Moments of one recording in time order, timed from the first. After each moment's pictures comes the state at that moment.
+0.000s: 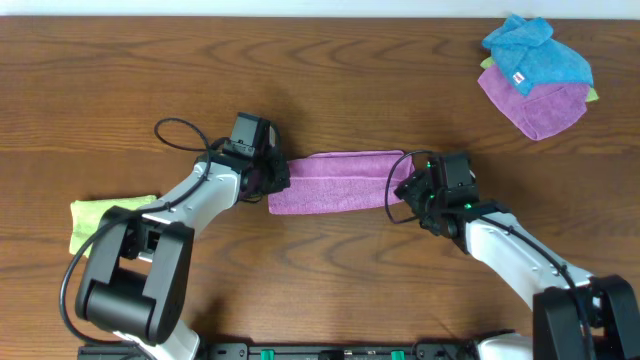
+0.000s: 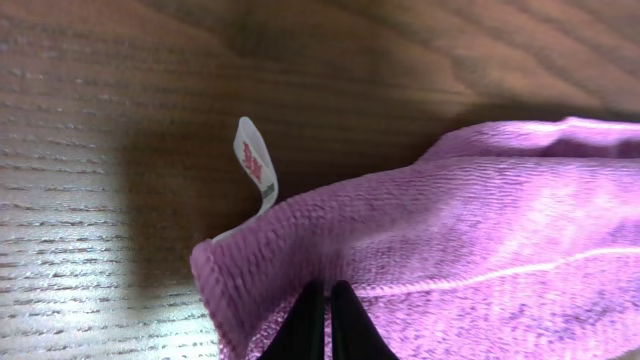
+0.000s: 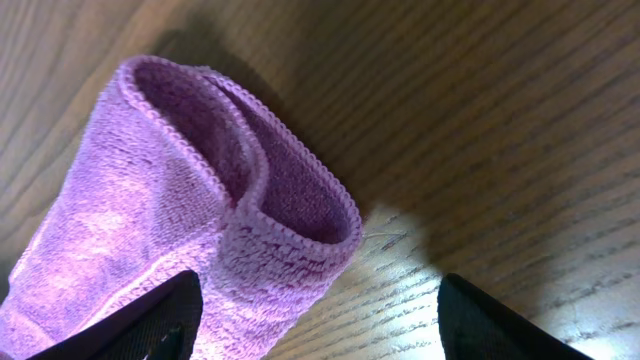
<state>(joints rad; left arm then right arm) -0.32 1.78 0.96 -0.34 0.25 -0.51 0.25 1.50 0.64 -0.21 -0.04 1.05</state>
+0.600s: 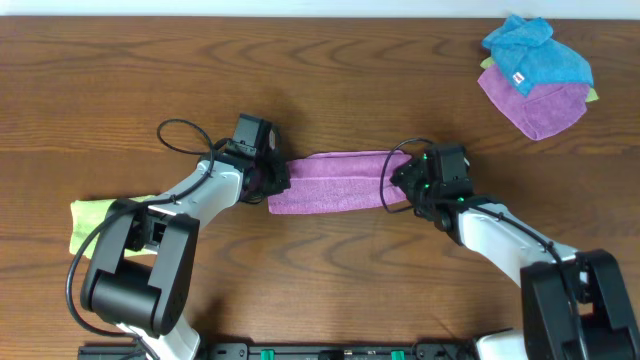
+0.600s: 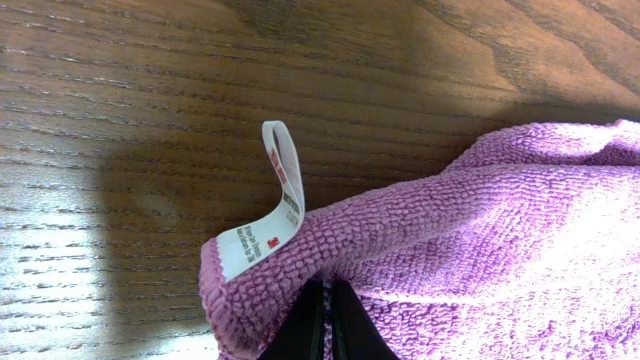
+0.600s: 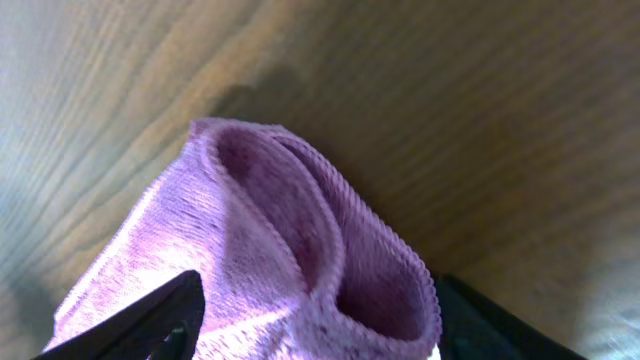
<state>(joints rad) -0.32 1.81 0.96 -0.33 0.25 -0.53 0.25 1.61 0.67 -0.05 -0.05 1.05</state>
